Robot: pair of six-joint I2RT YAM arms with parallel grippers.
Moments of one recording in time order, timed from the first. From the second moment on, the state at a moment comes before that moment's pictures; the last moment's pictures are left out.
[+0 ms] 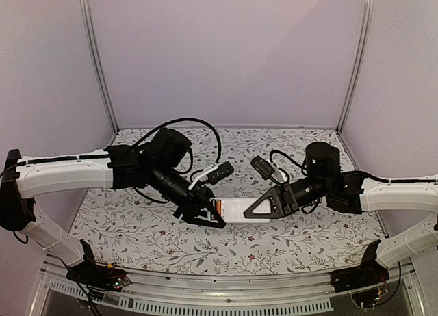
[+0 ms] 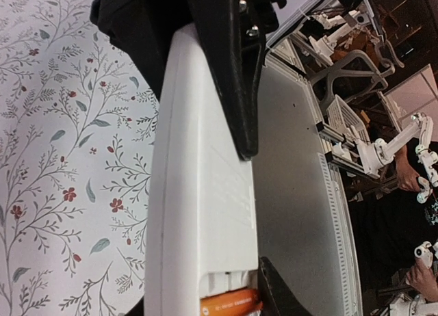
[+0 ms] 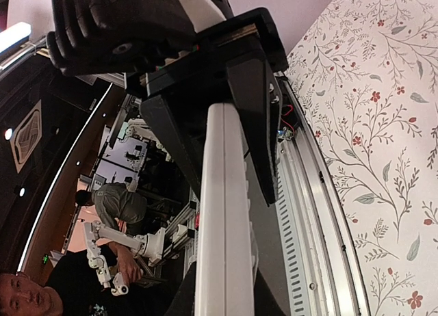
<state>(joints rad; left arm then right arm) -0.98 1.46 1.10 -0.40 0.82 -0.06 0.91 1.26 0.71 0.30 -0.96 0.81</state>
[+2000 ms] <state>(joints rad) -0.92 1.44 1.00 -0.15 0.95 -0.27 0.88 1.26 0.75 0.26 -0.95 0.78</state>
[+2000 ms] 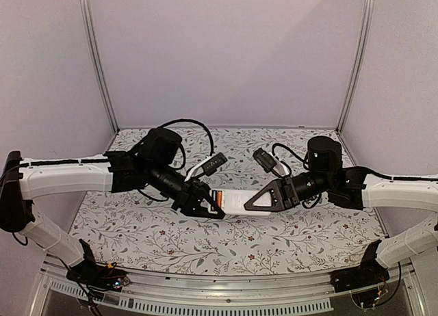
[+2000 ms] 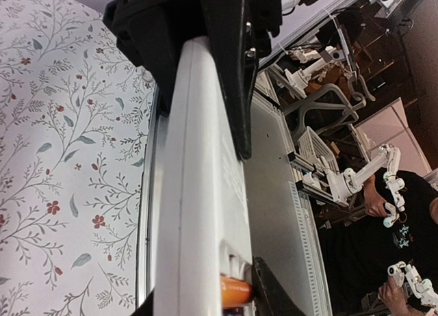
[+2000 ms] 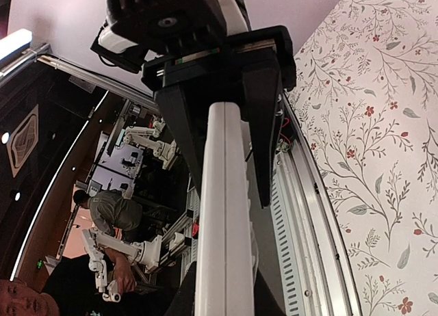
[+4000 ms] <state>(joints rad) -0.91 1.40 0.98 -0.20 0.86 -0.29 0.87 1.29 0.75 0.21 -0.97 0.73</state>
